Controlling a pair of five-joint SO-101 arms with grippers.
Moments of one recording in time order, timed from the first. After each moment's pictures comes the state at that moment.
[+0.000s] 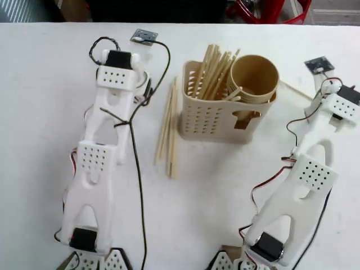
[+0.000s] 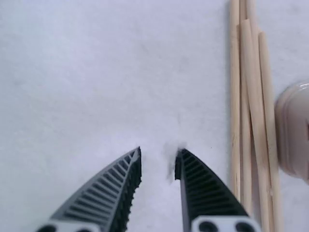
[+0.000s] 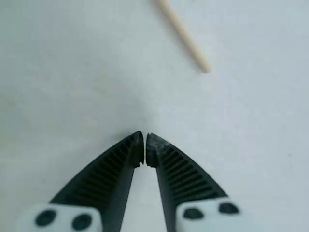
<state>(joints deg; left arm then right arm) 2.9 61.8 -74.4 101.8 -5.1 29.7 62.6 -63.4 78.8 48.7</state>
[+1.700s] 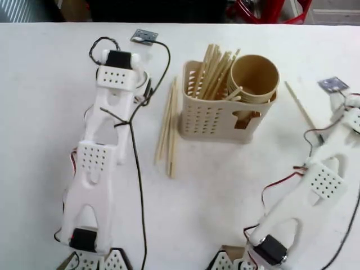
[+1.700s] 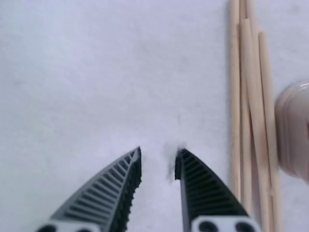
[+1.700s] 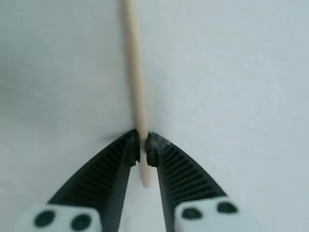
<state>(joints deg) 2.9 62.1 -74.4 101.8 -5.1 38.6 73.5 -80.4 98.0 58.6</state>
